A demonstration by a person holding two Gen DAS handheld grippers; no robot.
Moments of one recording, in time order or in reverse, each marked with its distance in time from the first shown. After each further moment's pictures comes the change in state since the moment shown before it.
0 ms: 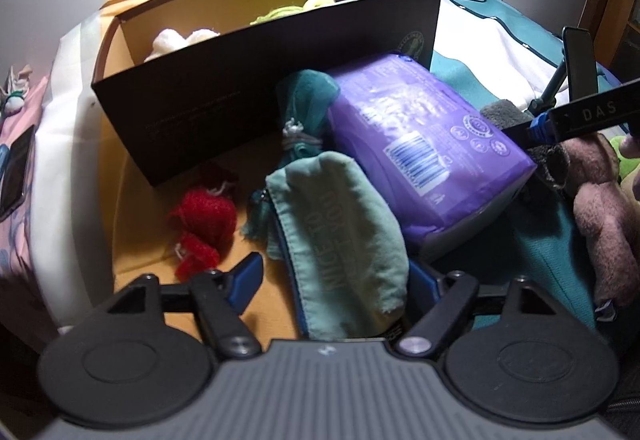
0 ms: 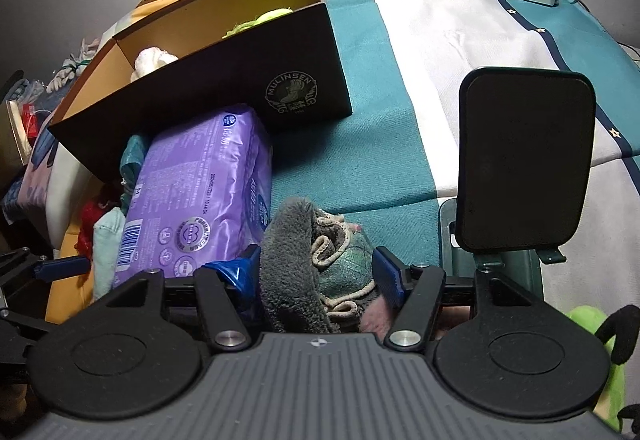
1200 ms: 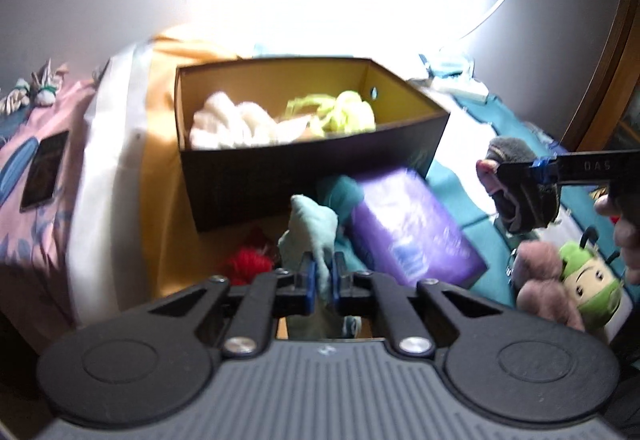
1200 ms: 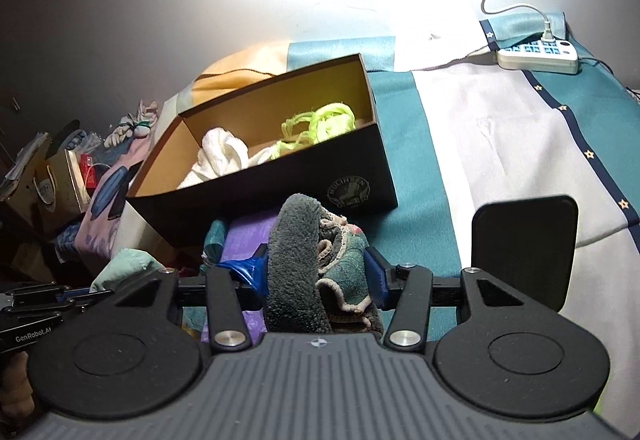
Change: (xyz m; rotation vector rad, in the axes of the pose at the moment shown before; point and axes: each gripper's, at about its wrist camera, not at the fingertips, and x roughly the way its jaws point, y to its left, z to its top) left arm -0.089 0.042 0.016 -0.179 -0.206 -0.066; right arm -0.061 0.008 0.025 -0.019 -0.208 0.157
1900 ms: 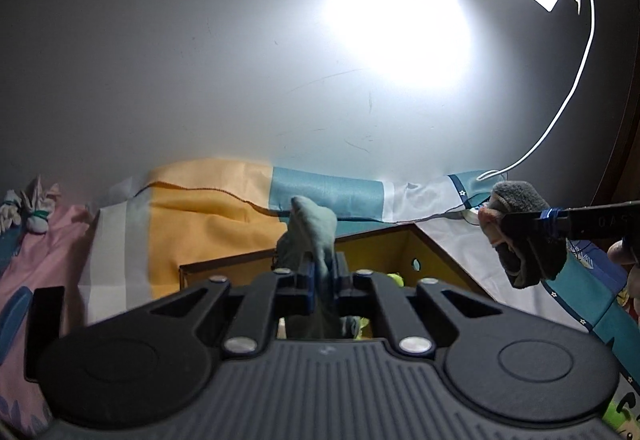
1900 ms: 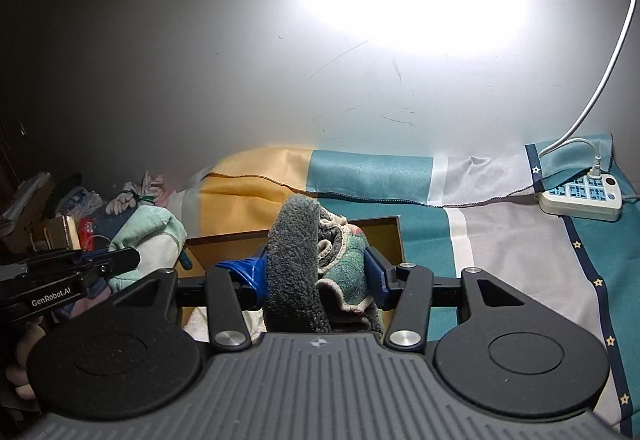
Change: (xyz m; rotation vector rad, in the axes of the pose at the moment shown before) left arm 0.070 0.032 0.172 0.008 -0.210 0.045; right arm 0.052 0.021 0.148 -0.111 -0.124 0.001
